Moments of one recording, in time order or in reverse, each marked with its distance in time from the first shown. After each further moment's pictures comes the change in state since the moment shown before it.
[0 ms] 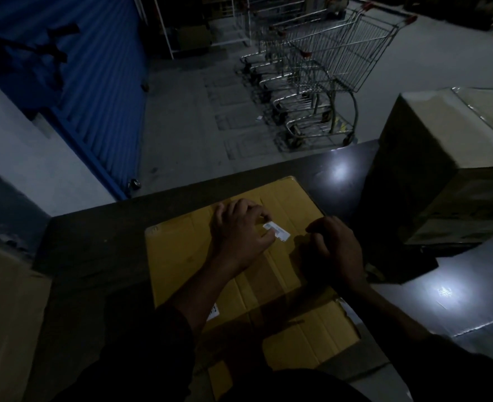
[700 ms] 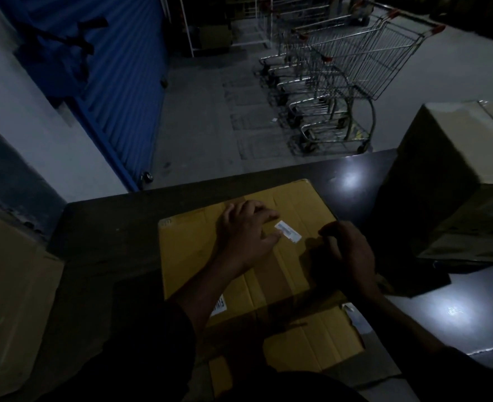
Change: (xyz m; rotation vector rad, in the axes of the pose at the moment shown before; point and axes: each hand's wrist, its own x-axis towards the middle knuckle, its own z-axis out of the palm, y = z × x) left_hand -0.007 -0.009 -0.006 -0.047 -0.036 -0.028; right_hand -0.001 0.000 -0.005 0.007 -0.024 -0.045
